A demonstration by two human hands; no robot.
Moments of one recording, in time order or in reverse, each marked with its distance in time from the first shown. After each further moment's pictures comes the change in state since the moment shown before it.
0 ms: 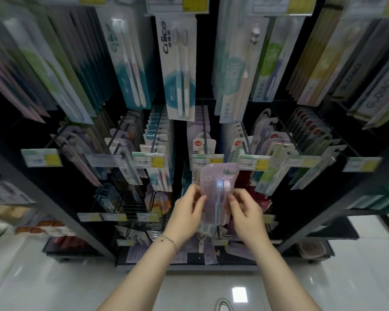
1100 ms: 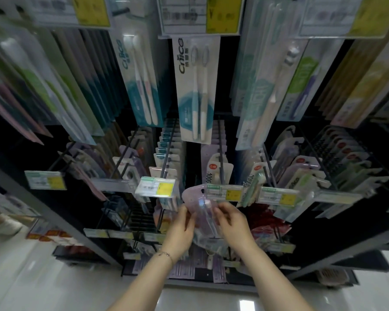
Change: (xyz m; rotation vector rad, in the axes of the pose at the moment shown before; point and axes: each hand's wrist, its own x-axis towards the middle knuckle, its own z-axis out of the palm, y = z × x) left_hand 0.038 -0.061 -0.017 0.035 0.090 -0.273; right_hand 0.075 0.032 0.059 -0.140 -0.214 0.080
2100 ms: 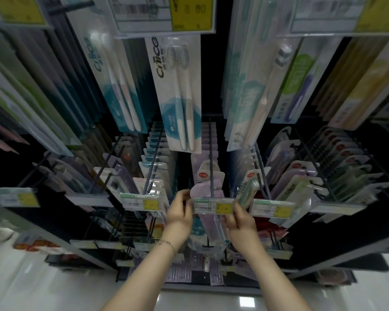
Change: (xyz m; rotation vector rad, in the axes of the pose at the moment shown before) left_hand 0.055 0.025 0.015 -0.056 0.086 -0.023; right_hand 0.021 0.029 -0.029 -0.018 0.047 0.111
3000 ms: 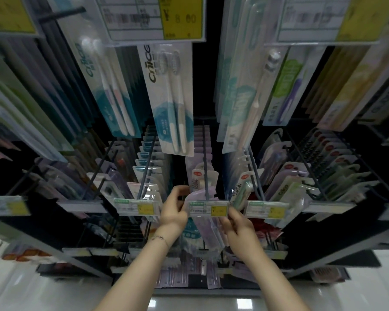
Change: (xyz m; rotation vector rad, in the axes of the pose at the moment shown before) left_hand 0.020 0.005 -0.003 -0.105 -0.020 0.081; right_hand -0.013 -0.008 -0.014 -0.001 -0.073 -0.112
